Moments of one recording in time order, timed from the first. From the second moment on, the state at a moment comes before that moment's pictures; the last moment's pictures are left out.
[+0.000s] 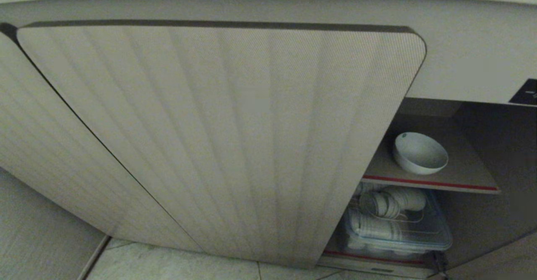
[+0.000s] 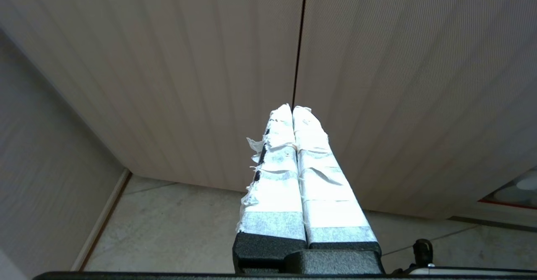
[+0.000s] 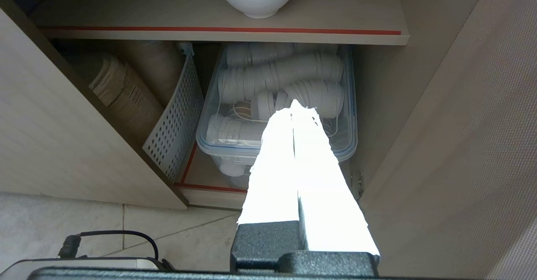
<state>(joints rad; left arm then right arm) 0.00 0.00 0.00 0.00 0.00 -0.03 0.01 0.00 0.00 0.00 -0.03 0.05</state>
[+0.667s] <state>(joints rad) 0.00 0.00 0.00 0.00 0.00 -0.03 0.01 0.00 0.00 0.00 -0.03 0.05</state>
